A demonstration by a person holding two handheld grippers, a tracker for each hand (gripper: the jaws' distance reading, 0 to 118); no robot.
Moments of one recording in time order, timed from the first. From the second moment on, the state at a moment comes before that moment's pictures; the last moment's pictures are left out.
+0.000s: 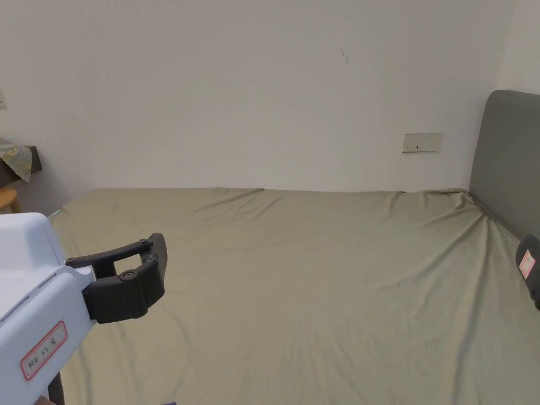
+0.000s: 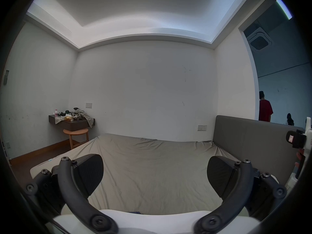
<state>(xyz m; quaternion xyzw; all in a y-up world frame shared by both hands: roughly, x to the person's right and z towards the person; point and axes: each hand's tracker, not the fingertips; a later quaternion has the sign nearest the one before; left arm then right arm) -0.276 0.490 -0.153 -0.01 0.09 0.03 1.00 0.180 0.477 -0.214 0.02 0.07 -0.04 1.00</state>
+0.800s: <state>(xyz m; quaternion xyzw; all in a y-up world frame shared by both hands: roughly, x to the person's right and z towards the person) -0.276 0.493 -0.151 -0.01 0.10 0.02 0.99 0.180 0.488 -0.202 0.03 0.06 -0.04 1.00</state>
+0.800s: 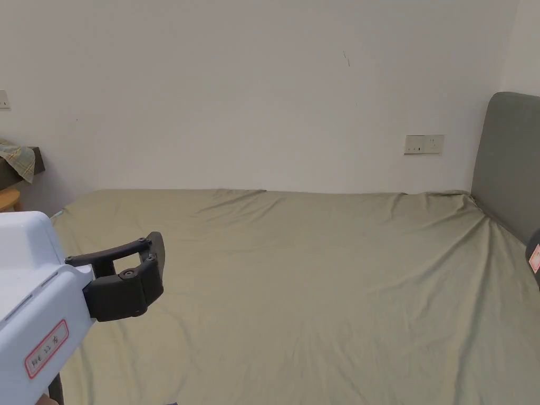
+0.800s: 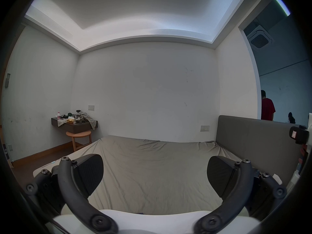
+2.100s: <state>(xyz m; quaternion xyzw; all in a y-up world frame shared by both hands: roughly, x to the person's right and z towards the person) -0.271 0.469 -0.190 -0.06 0.10 0.01 0.99 0.175 0.473 -0.228 0.00 0.05 -0.04 1.00</state>
